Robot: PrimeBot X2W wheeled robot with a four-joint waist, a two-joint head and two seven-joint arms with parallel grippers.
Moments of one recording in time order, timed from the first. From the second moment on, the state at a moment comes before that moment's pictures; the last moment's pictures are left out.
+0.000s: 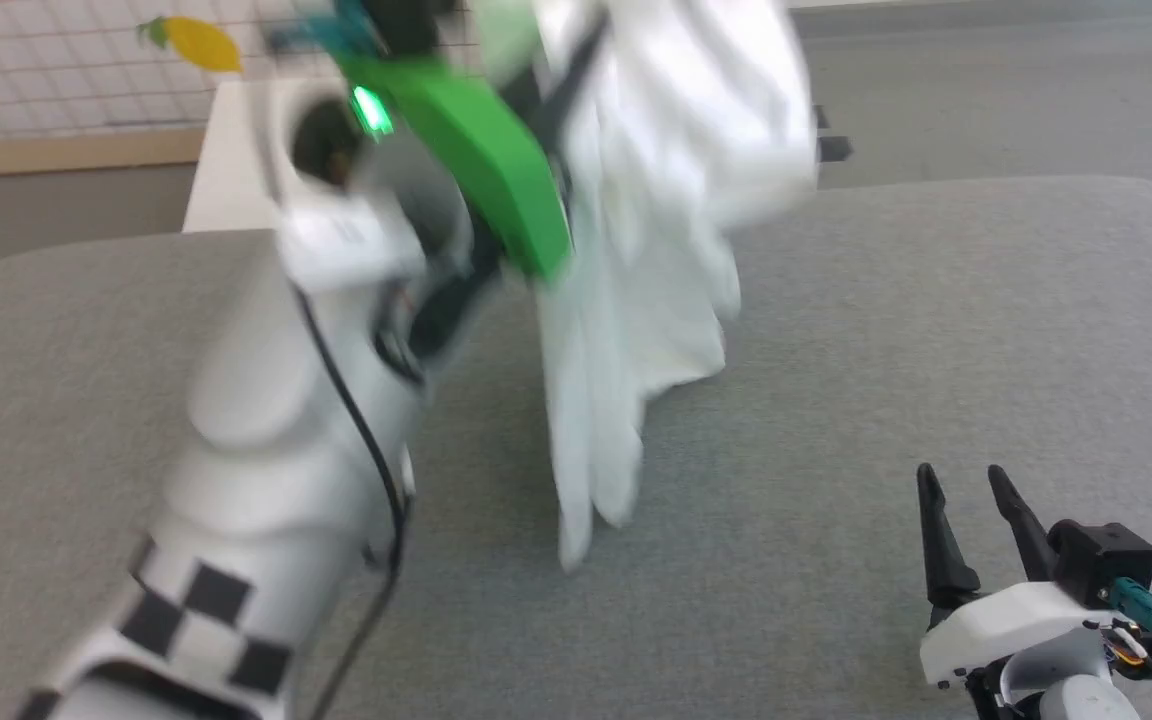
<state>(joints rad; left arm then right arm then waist) -0.91 0.14 -0.47 0.34 -0.72 -0.12 0.22 -0.08 -0.05 -0.07 0.34 0.16 0.13 -0.23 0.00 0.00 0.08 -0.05</state>
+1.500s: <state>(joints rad) -0.18 0.34 -0.25 0.17 -0.69 0.13 -0.25 -0.04 -0.05 -0.10 0.37 0.17 0.13 -0.24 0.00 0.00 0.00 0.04</state>
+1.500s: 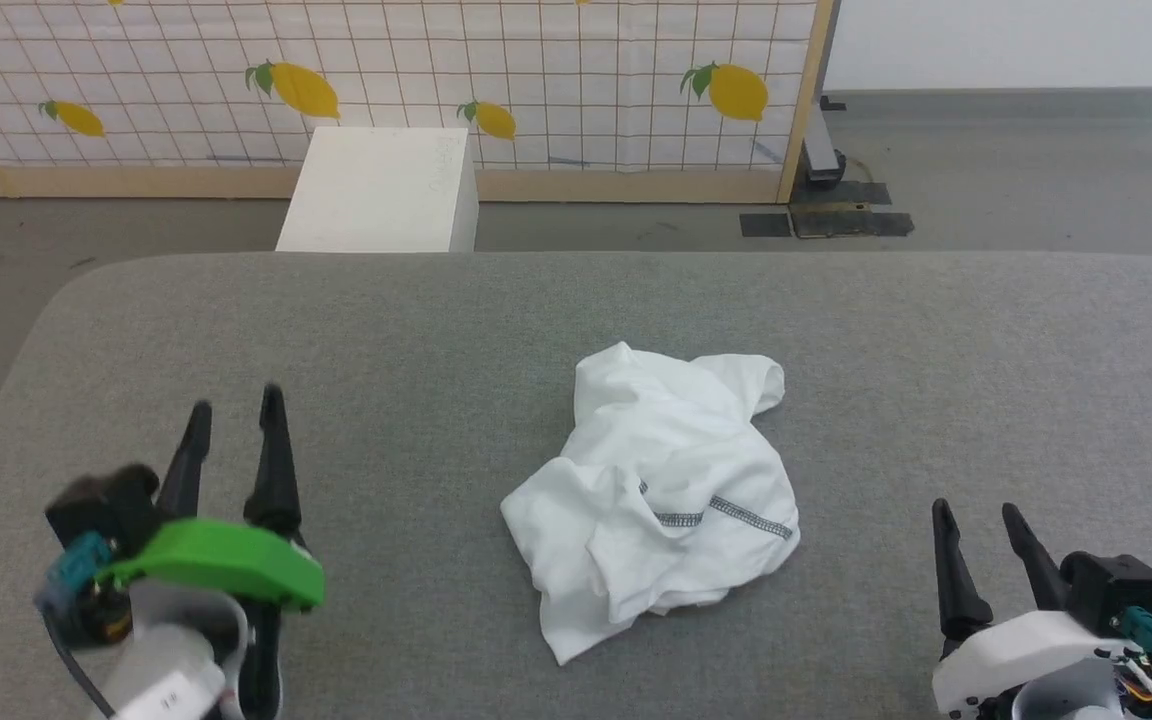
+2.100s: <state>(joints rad) -0.01 0.09 -0.08 0.05 -0.45 0.07 -0.26 -0.47 -0.05 0.04 0.40 0.10 0.13 0.37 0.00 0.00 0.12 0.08</state>
